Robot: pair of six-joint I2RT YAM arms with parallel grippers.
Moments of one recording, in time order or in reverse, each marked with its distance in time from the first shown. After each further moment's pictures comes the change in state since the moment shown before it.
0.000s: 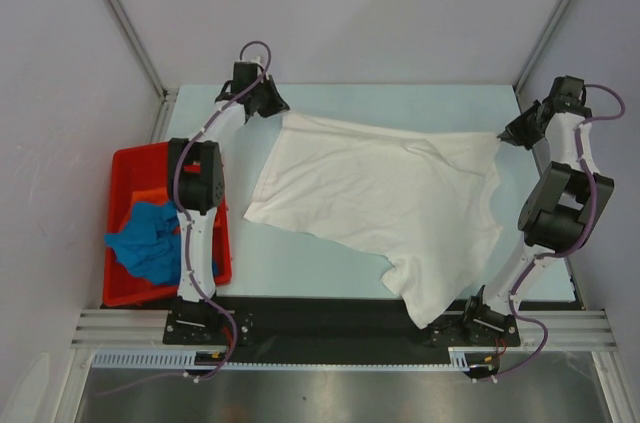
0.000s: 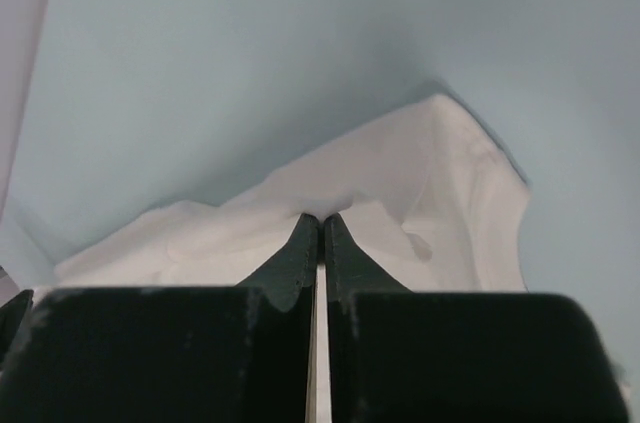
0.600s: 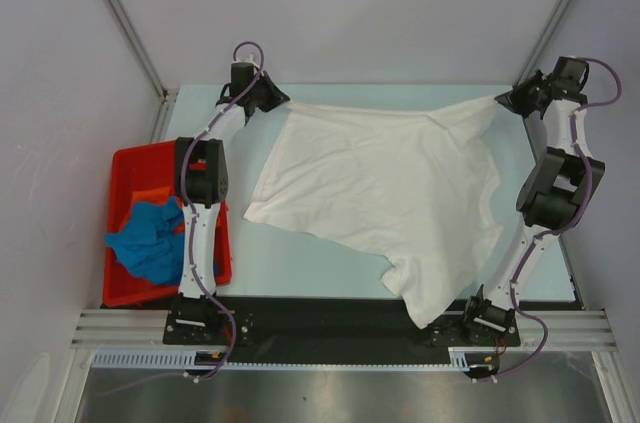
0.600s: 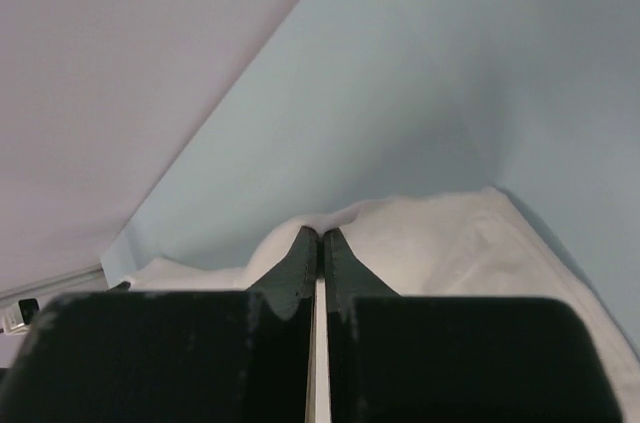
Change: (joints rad) left arm 0.038 0.168 0.137 0.192 0.069 -0.146; right arm 0.006 0.204 0.256 0.231 -0.179 0.085
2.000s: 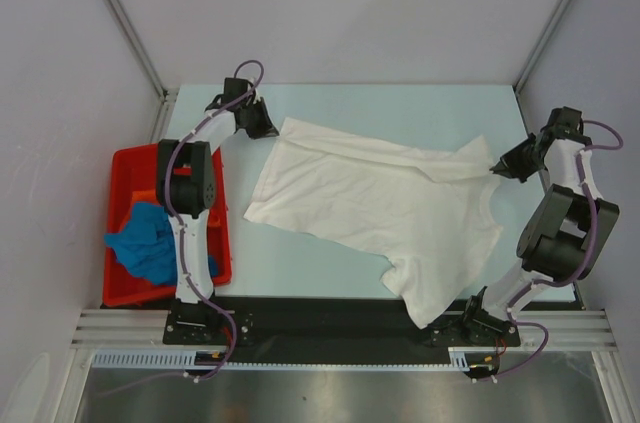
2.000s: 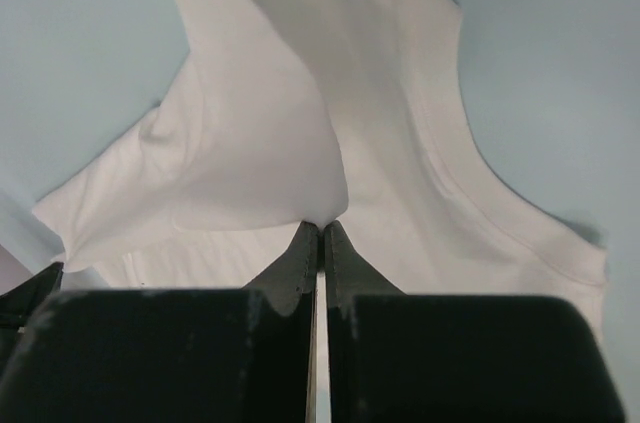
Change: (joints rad) left arm 0.013 -0.235 -0.306 -0.266 -0.015 0.220; right arm -0.039 -0.413 -0.553 -0.263 0.129 -0.060
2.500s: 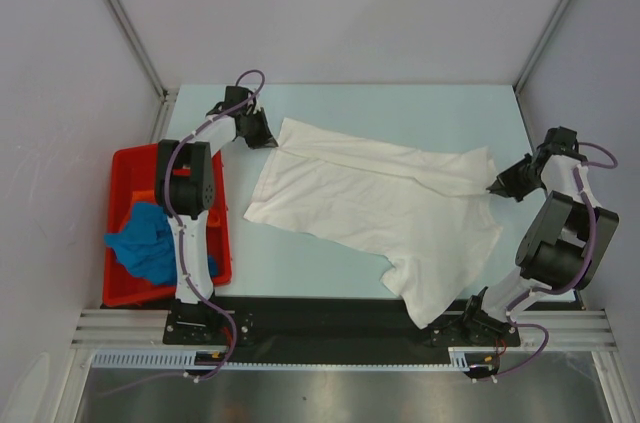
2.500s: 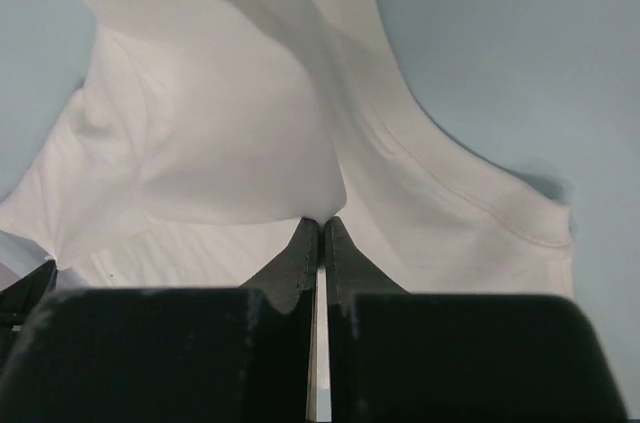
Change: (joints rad) left arm 0.000 -0.029 -0.108 -0.013 -0.009 0.010; right arm -0.027 -0.070 -0.175 0.031 0.007 0.000
